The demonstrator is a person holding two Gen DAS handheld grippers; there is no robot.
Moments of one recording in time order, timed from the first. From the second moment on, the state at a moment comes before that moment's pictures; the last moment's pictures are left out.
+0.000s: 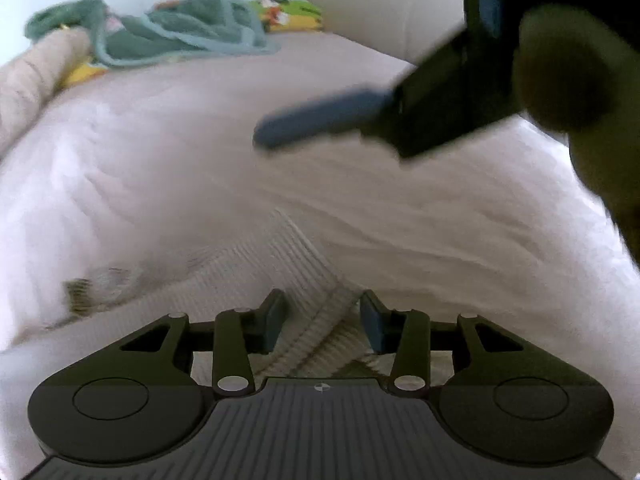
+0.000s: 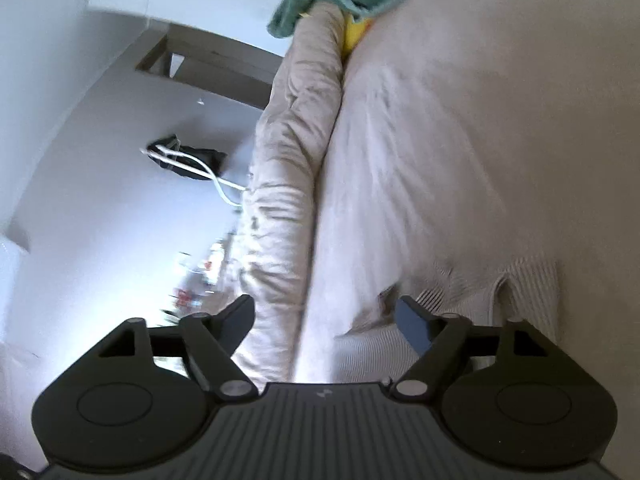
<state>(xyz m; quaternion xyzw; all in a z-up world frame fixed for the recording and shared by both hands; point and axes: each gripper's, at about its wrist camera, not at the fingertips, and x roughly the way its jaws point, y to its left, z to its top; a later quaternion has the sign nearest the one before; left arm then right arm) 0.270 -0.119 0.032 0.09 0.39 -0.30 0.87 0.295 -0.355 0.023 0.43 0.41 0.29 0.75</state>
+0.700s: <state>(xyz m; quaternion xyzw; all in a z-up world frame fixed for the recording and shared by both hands) 0.259 0.082 0.031 0.12 0.46 -0.02 0.88 0.243 -0.256 -0.036 -0.05 0.43 0.07 0.90</state>
